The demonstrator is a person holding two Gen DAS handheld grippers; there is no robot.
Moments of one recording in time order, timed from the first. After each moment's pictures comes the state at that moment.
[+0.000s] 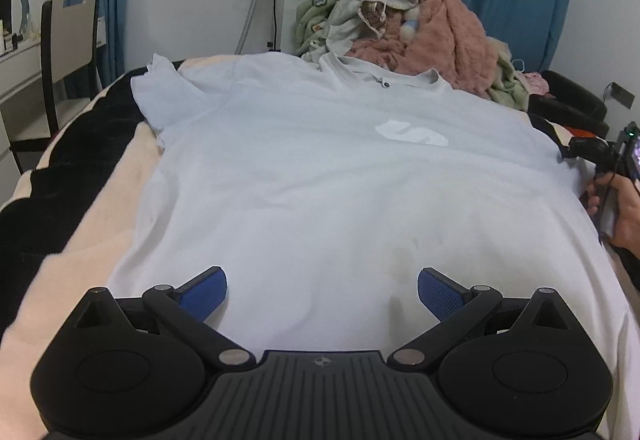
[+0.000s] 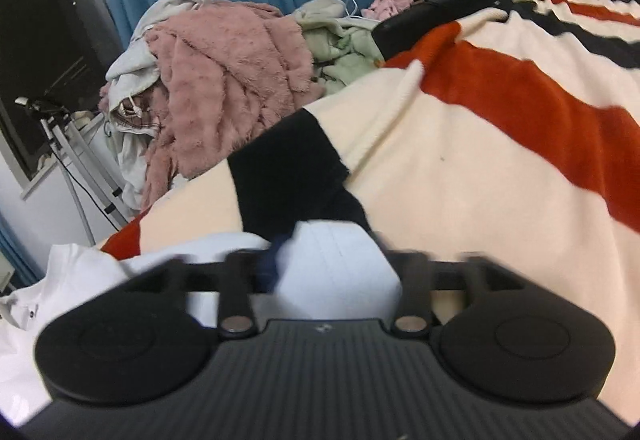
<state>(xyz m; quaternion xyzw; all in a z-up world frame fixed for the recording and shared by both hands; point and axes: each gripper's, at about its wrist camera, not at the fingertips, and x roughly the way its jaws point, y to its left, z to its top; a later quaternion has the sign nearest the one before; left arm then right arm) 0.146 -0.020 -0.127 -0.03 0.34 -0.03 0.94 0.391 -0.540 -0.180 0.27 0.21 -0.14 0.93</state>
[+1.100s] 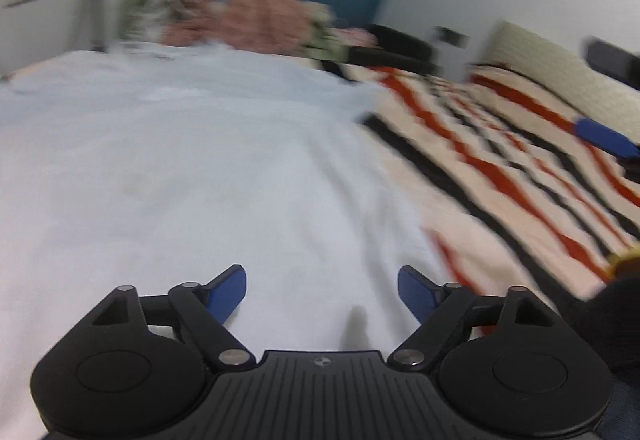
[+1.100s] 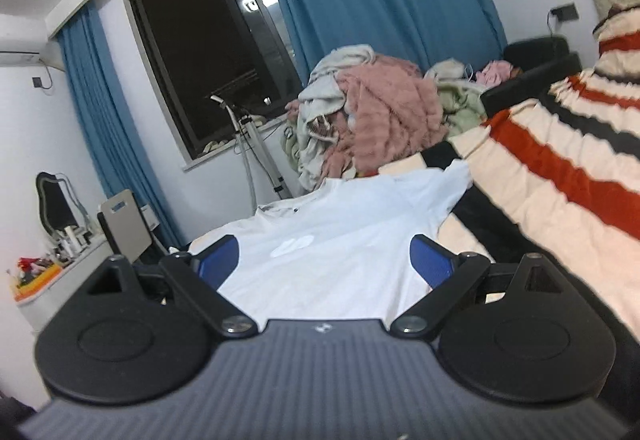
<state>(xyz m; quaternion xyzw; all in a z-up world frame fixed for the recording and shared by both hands) 0.016 -0.141 -0.119 -0.01 0.34 -0.34 0.88 -0.058 -0.362 -0.023 0.21 0.12 0.03 0.97</state>
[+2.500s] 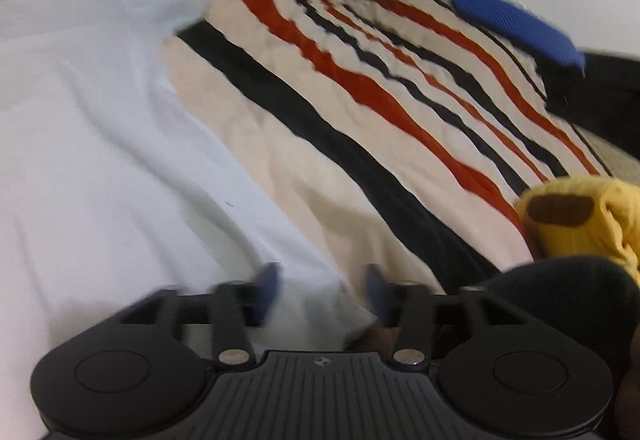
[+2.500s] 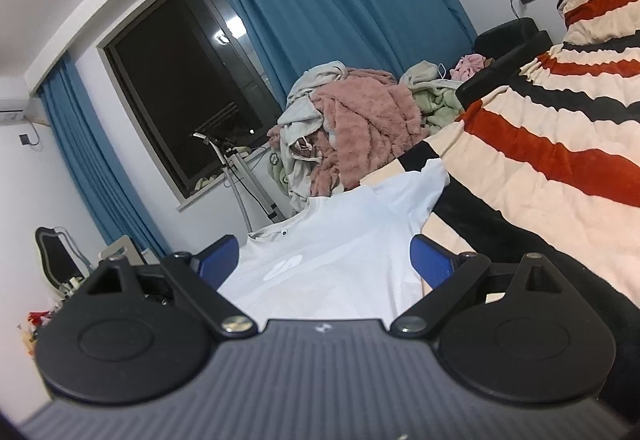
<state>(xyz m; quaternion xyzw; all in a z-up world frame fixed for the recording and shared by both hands) 0.019 -0.280 -0.164 0.00 0.43 -0.43 0.80 -0.064 -0.394 -0.050 0.29 0.09 0.01 0.95</state>
